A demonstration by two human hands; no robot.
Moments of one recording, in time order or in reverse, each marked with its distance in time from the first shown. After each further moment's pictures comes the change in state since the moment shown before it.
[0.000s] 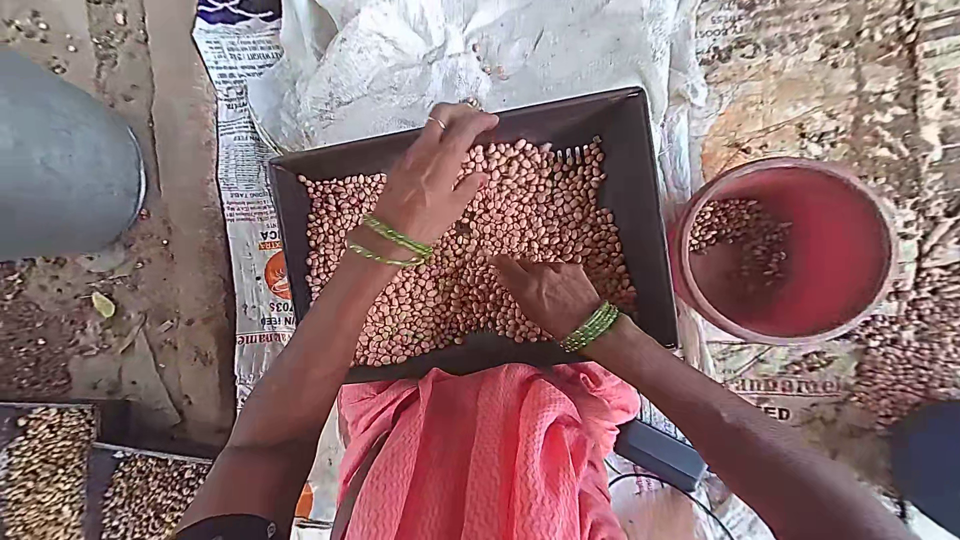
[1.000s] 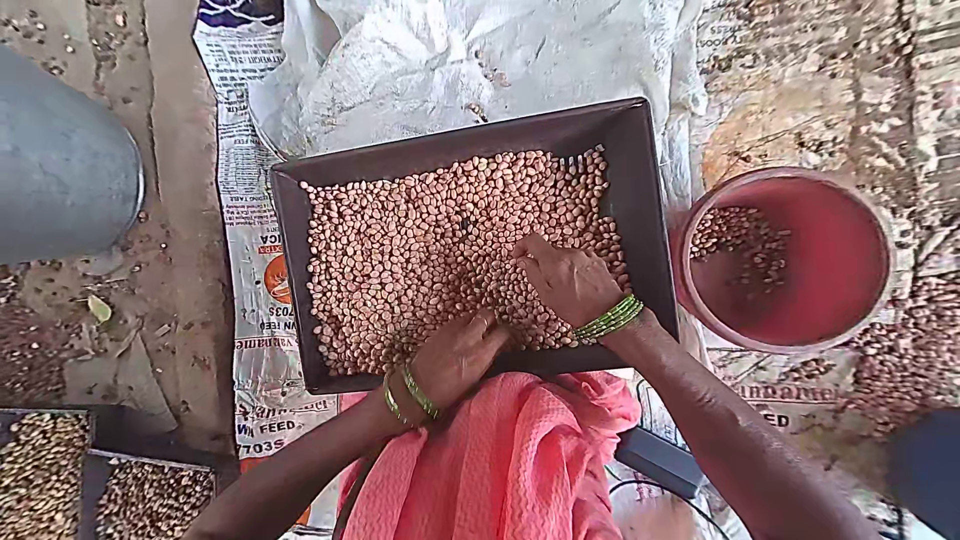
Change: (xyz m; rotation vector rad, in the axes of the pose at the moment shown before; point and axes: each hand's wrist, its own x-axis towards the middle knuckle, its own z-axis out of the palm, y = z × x) left_hand -0.137 0.028 0.082 0.033 -0.290 0.135; right_hand 0.002 0.012 -0.036 0.238 -0.076 0.156
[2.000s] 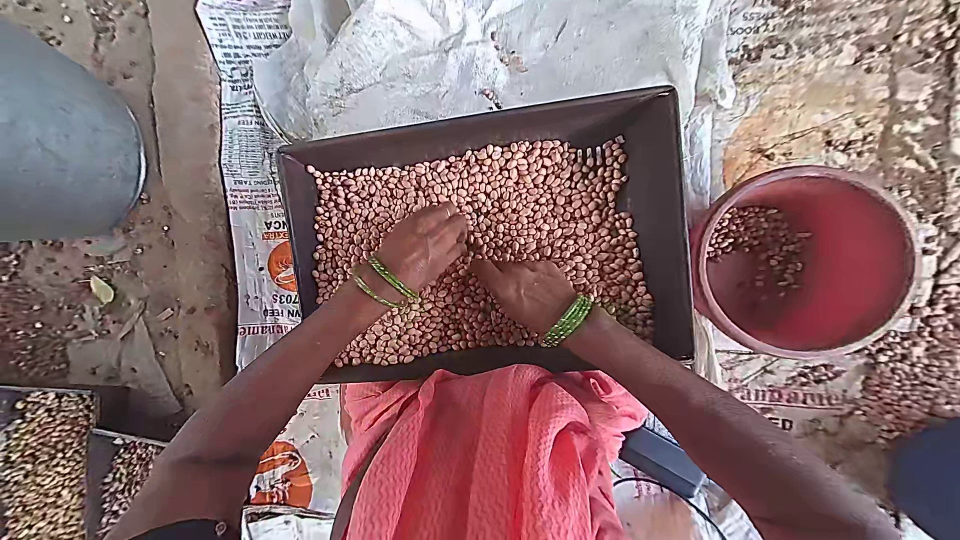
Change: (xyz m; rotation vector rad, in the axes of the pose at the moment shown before) left_hand 0.056 -0.082 -0.071 0.150 0.018 -0.089; right_hand 0.029 -0.023 0.049 -0.193 -0.102 -0.264
